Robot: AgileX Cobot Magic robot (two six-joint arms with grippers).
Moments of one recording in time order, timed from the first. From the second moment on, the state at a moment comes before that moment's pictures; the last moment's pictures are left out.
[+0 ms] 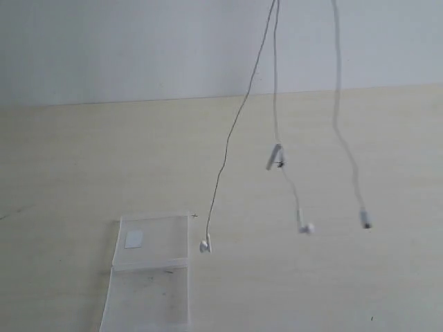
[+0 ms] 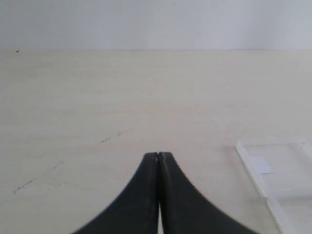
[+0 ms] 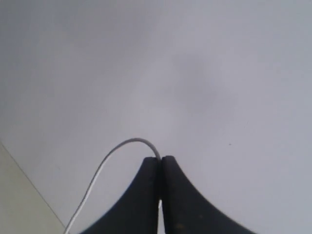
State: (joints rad) left arm 0.08 0.01 0.00 -0.08 0.37 0.00; right arm 0.62 1.48 -2.08 -0.10 0.78 -0.56
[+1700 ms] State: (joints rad) left arm 0.08 0.01 0.00 -0.11 -0.07 -0.29; right arm 0.62 1.48 -2.08 -0.11 0.77 -0.54
